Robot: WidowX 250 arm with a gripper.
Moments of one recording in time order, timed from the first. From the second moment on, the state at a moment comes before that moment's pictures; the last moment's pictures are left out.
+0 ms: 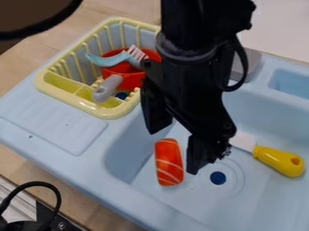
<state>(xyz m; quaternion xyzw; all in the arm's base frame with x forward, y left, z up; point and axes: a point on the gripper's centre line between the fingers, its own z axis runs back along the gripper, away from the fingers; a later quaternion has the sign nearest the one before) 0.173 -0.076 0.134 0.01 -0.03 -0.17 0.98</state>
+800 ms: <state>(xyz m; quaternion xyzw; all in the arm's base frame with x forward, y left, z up) 0.189 -0.026 0.143 0.03 -0.02 -0.11 0.99</state>
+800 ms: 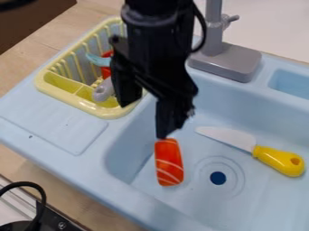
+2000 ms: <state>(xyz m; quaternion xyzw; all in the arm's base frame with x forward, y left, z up) 0.268 0.079 0.138 0.07 -0.06 -0.10 0.99</state>
